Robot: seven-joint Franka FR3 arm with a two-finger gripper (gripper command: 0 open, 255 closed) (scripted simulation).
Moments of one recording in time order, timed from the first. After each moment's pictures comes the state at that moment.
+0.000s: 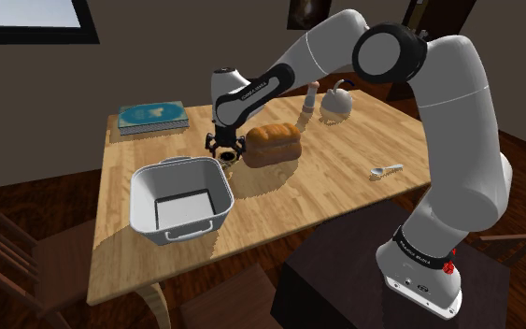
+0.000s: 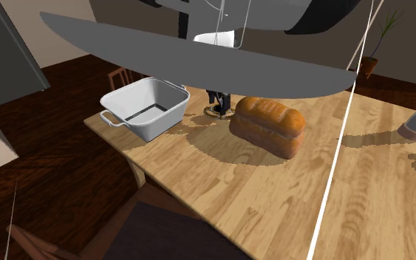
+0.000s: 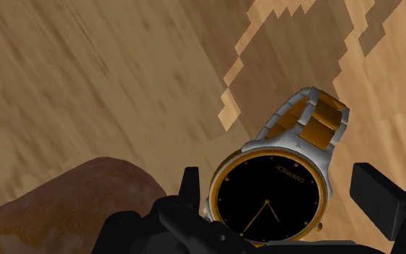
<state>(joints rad) -0.01 0.67 0.22 -1.66 -0.19 2.31 1.11</state>
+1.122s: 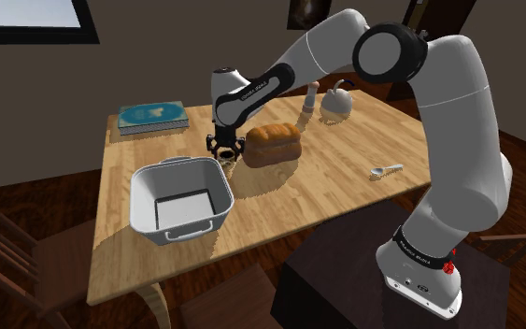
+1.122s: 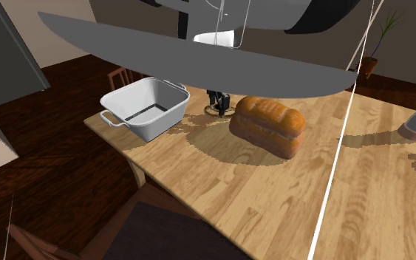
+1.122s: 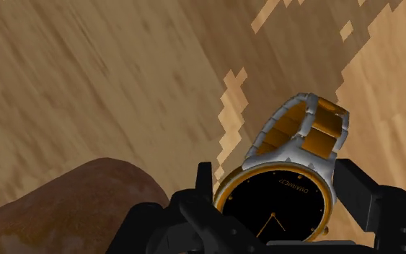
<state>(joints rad) -0.01 0.67 0.22 -1.66 -0.19 2.31 1.11</state>
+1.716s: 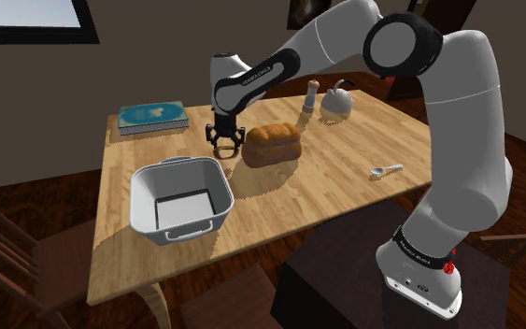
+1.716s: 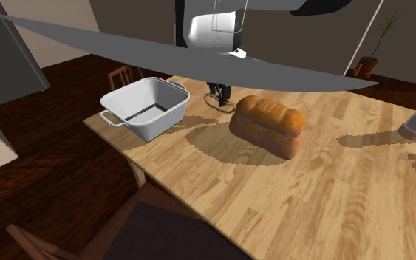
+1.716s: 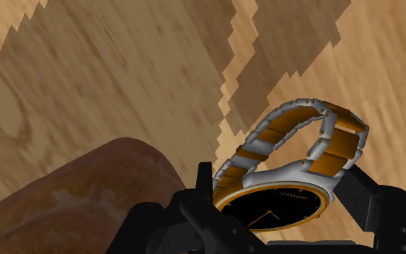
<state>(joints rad) -0.02 0.60 0.24 -1.65 -0.17 2.23 1.10</state>
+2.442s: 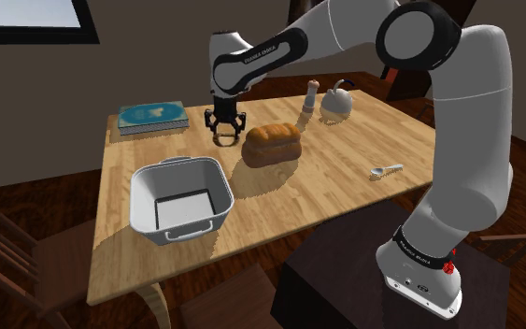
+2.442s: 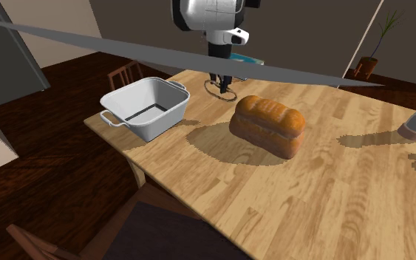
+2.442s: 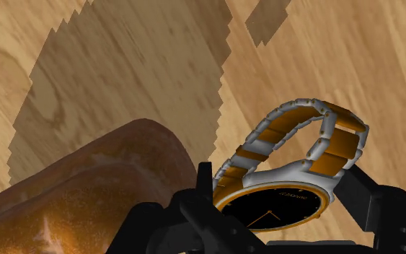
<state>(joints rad) -0.03 0.52 0.25 -1.62 -0.14 2.12 1.08</state>
